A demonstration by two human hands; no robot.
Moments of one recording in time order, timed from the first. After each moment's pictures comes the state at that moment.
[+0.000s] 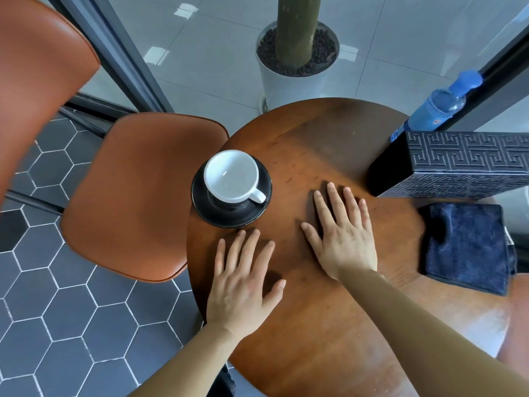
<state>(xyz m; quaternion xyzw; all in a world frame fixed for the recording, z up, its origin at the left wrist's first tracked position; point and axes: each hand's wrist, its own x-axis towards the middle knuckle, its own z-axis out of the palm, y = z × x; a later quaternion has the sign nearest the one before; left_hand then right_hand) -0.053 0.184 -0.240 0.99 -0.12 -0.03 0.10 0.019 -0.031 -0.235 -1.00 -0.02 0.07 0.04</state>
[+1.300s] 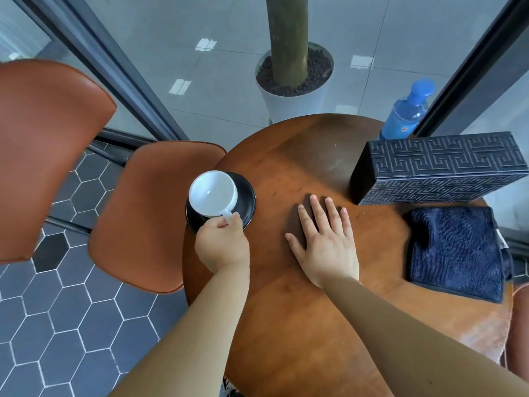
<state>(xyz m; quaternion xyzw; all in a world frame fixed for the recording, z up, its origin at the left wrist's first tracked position) 0.039 0.127 -0.179 0.77 0.41 0.12 0.46 0.019 -0.038 -0.238 -0.99 -0.03 0.04 0.10</state>
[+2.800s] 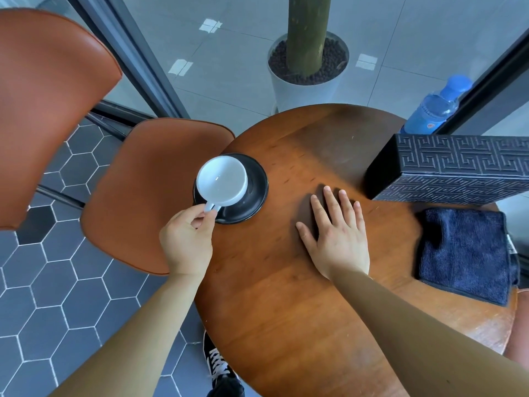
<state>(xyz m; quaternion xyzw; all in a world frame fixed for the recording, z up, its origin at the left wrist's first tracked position) 0.012 0.222 -0.204 0.87 0.22 0.16 0.40 0.018 -0.036 -0.242 -1.00 -0.02 0.01 0.09</state>
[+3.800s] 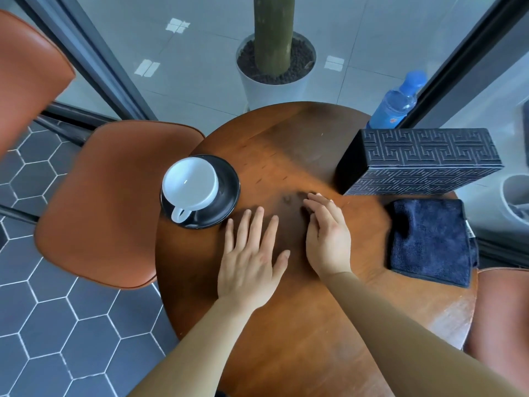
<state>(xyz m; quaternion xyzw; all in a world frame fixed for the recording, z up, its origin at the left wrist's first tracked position) -0.017 0.113 -0.241 0.99 -0.12 -0.05 0.04 0.016 -0.052 -0.249 -0.92 0.05 -0.14 0.37</state>
